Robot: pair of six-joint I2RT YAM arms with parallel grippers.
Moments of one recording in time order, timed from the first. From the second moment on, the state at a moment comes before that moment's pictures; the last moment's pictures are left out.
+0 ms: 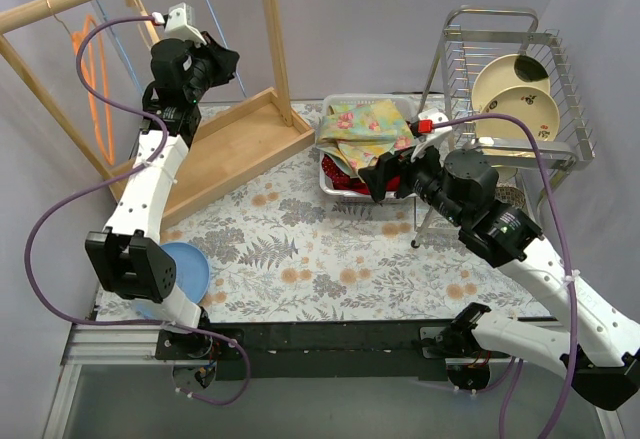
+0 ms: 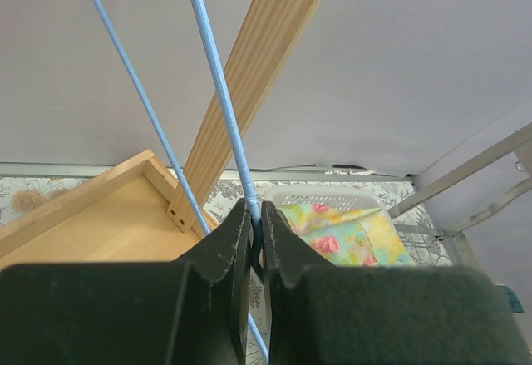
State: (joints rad) left arm -0.13 1.60 1.69 -0.11 0.14 -0.44; right arm 0.77 0.93 1.13 -0.33 0.12 0.16
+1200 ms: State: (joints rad) left arm -0.14 0.70 0.81 0.11 0.83 -0.62; right arm 0.77 0.67 1.14 -0.56 0.06 0.32
